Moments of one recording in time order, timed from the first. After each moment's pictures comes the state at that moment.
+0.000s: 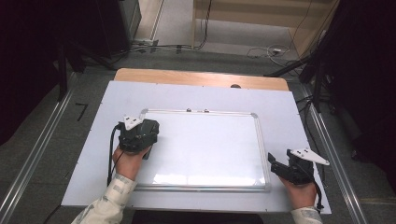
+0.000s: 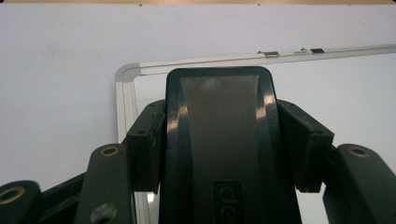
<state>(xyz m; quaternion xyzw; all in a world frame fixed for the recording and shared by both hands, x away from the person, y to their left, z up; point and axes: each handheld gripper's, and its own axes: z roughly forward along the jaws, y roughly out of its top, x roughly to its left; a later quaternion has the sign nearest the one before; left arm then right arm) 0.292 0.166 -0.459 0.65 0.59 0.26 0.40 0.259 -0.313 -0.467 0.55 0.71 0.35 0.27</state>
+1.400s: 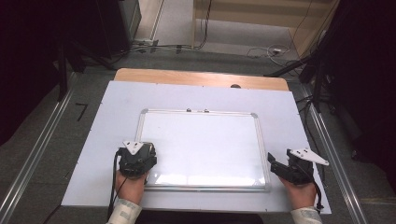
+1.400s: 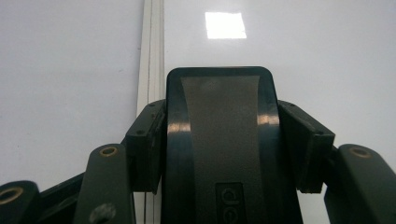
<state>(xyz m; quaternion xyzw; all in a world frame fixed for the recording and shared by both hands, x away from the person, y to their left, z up) 0.240 0.150 -0.496 0.63 0.65 0.28 0.32 0.258 -0.311 -0.466 0.54 0.71 0.35 0.27</state>
